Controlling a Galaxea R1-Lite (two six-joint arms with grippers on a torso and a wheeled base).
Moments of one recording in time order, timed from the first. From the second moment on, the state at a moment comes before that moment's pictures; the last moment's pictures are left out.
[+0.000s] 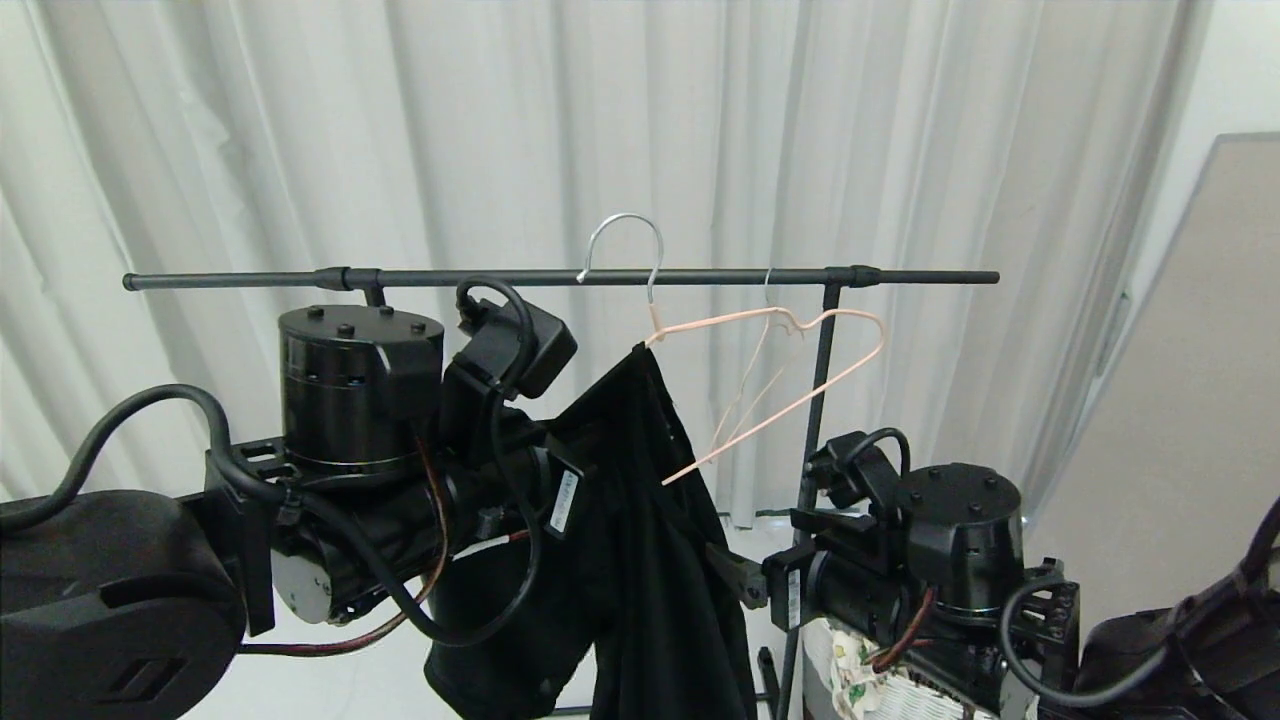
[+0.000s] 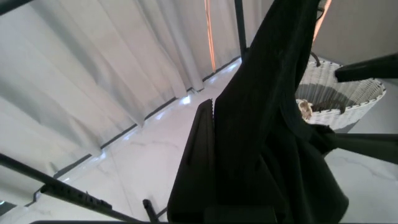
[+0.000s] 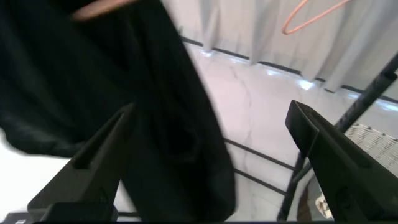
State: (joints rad) left arm -0.62 1.60 -0.78 -0.50 0.08 0.20; right arm 0.87 1.90 -0.59 -0.98 -0.15 0.29
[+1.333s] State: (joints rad) left arm -0.67 1.59 -0.78 -0.50 0.08 0.20; right arm 0.81 1.98 -0.57 -0.98 -0.20 0.21
